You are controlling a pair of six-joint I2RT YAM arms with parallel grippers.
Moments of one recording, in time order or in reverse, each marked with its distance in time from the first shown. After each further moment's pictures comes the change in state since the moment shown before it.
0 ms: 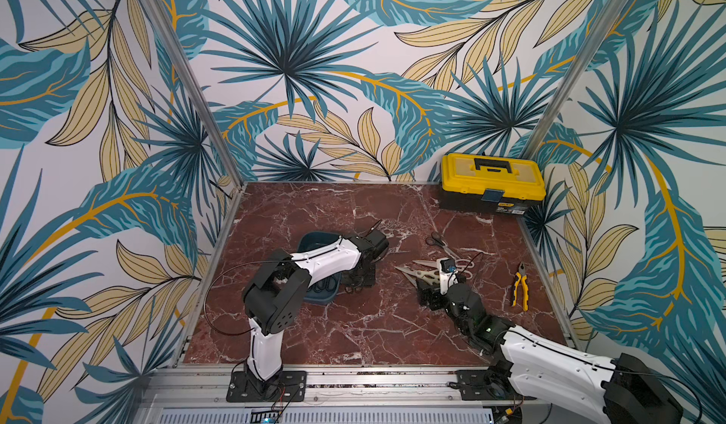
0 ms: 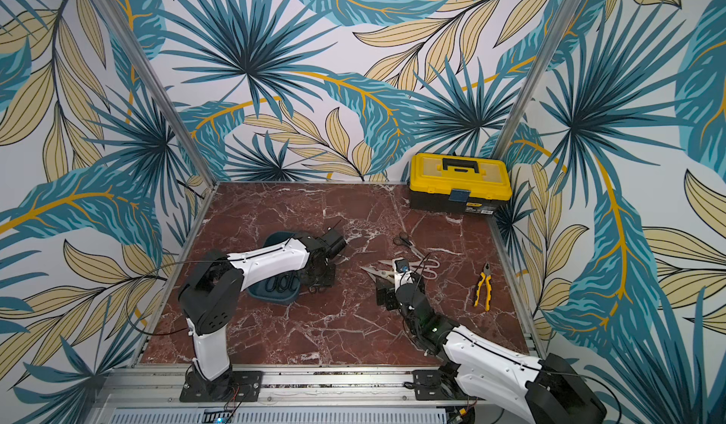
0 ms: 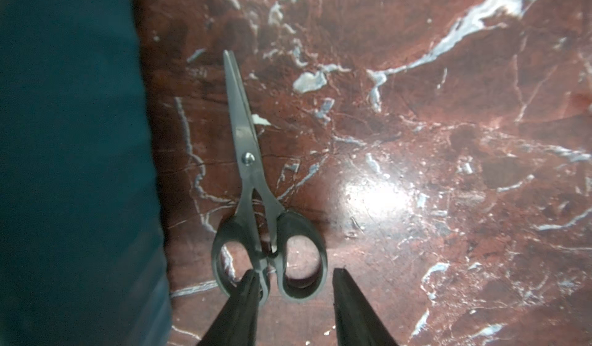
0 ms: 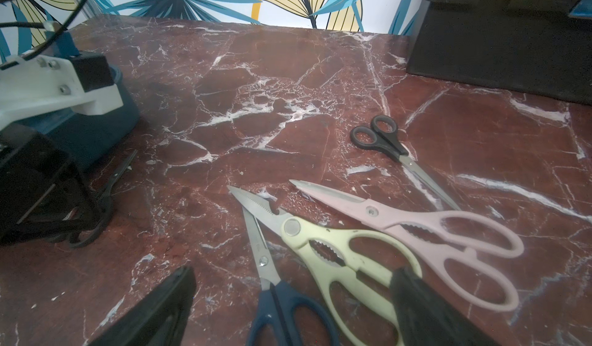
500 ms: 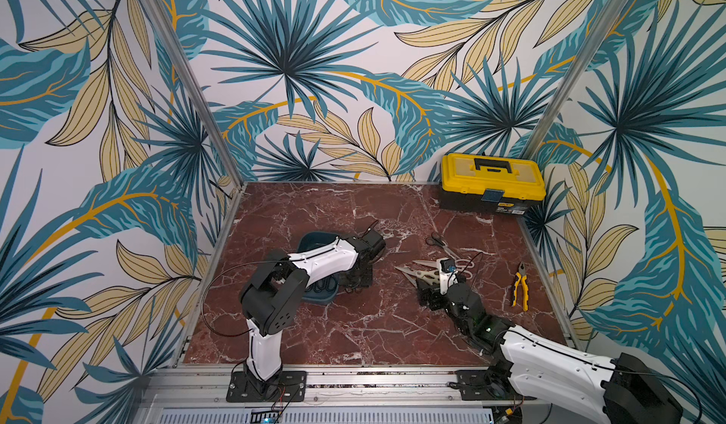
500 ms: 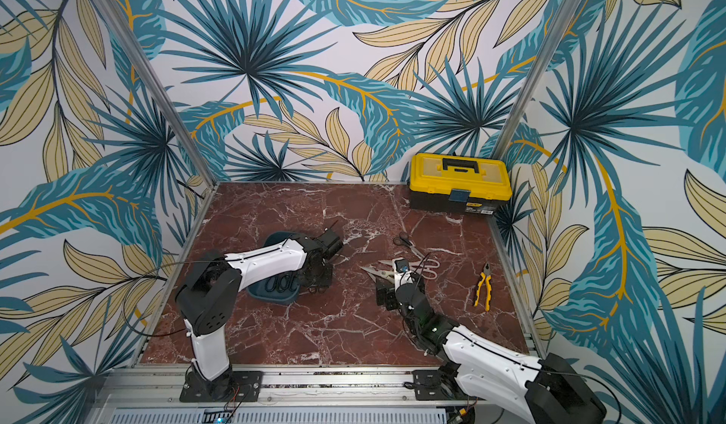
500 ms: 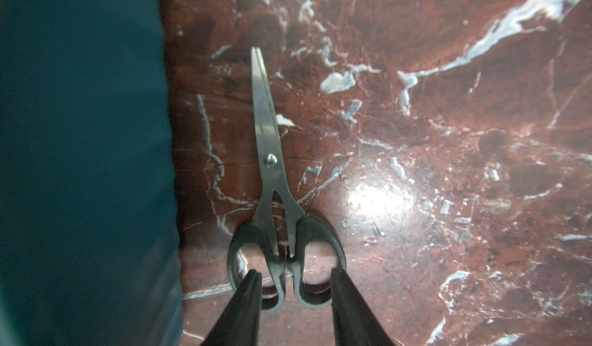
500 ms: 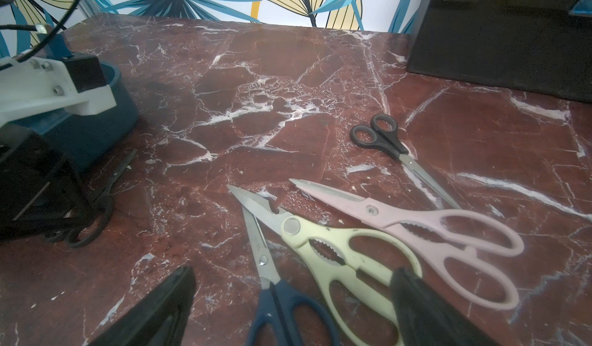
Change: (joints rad) left arm 0.023 -0.004 -0.031 0.023 -0.002 0.004; right arm 0.000 0.000 0.001 -0.004 0.000 0.004
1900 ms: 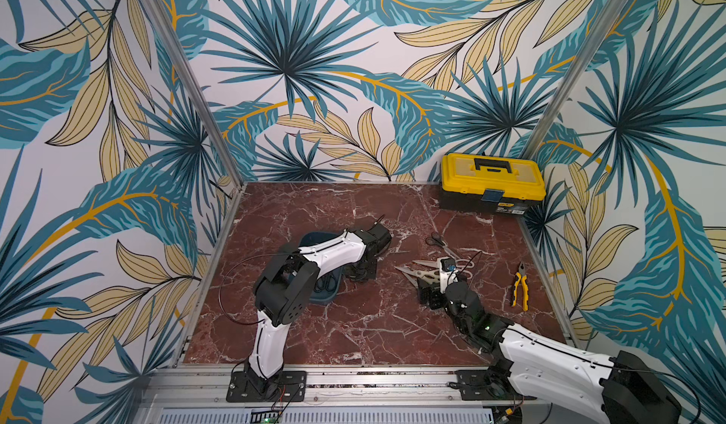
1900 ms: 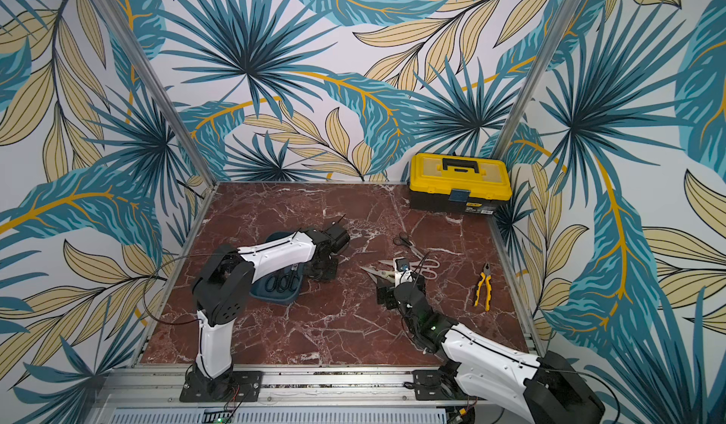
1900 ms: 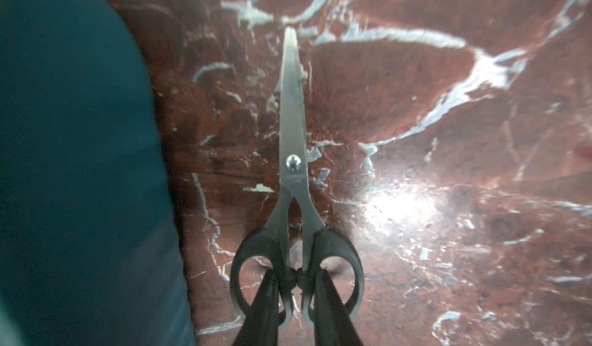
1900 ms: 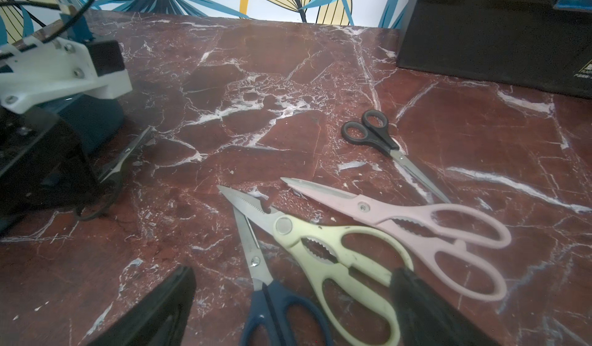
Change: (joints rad) left arm -0.003 0.103 0.182 -0.090 -0.072 0.104; right arm 0.000 0.022 0.022 -0.027 0.030 0.019
